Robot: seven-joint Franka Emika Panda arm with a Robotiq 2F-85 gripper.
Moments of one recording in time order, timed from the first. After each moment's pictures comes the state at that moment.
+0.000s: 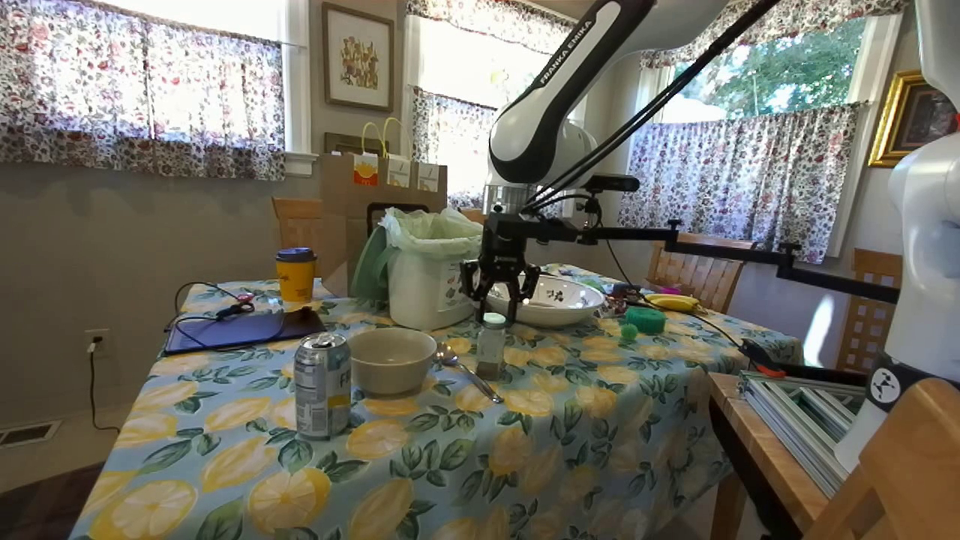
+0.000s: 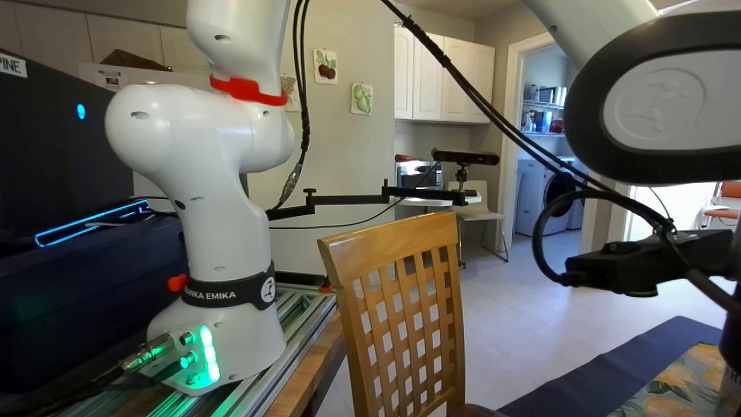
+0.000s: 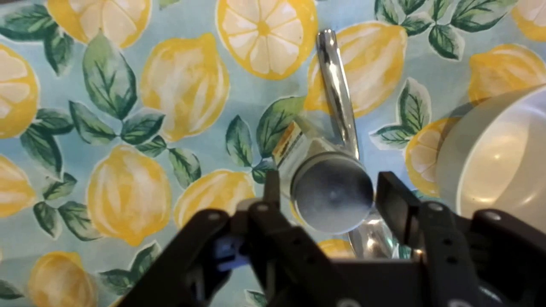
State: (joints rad) arm -0.14 0.32 -0.22 -2.23 0.24 2.52 0.46
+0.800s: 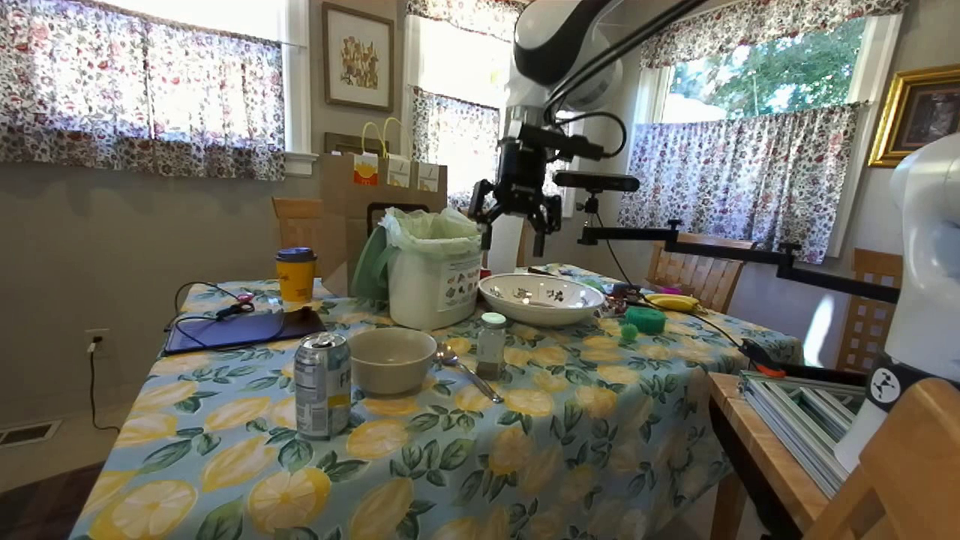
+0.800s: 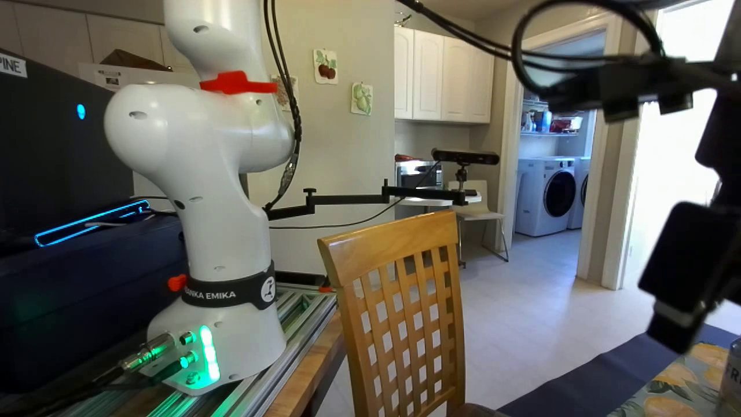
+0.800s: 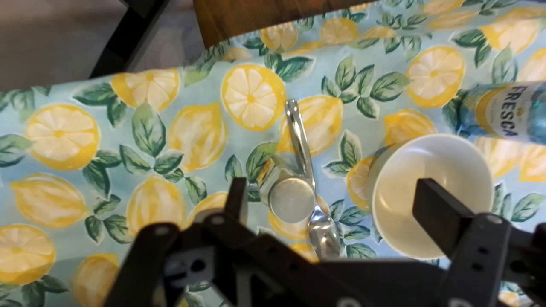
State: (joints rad) arm -0.16 0.04 -0.22 -2.22 0.25 2.18 0.46
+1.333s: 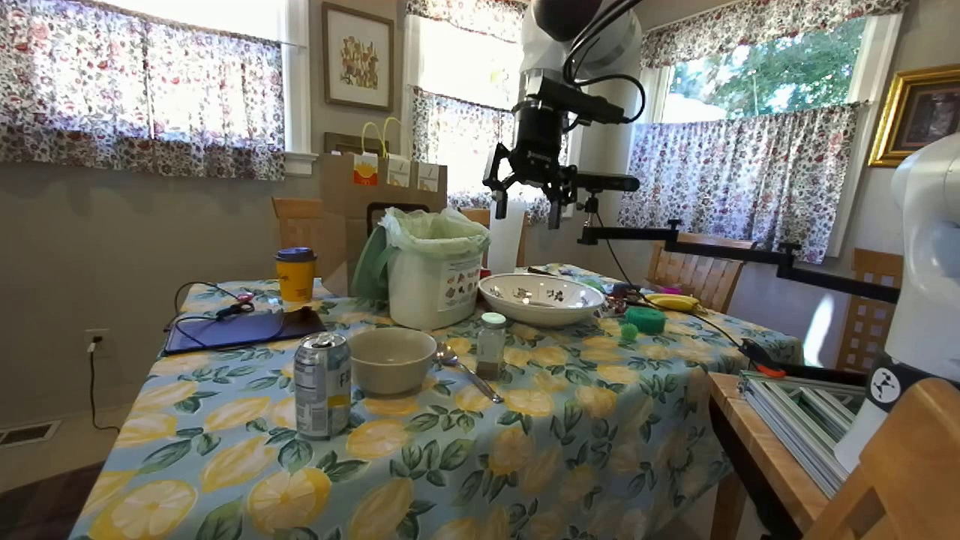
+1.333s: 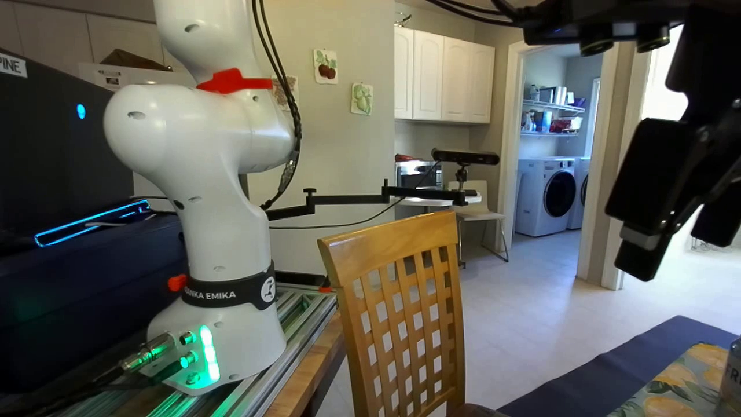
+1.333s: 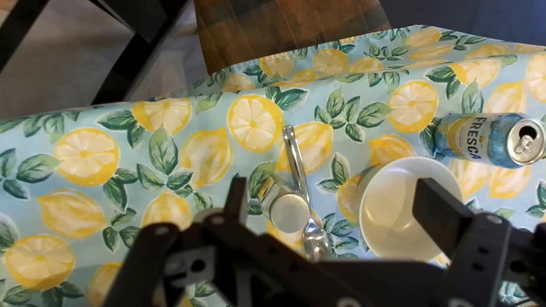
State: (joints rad) arm -0.17 -0.06 -0.21 -2.22 0.25 2.05 0.46
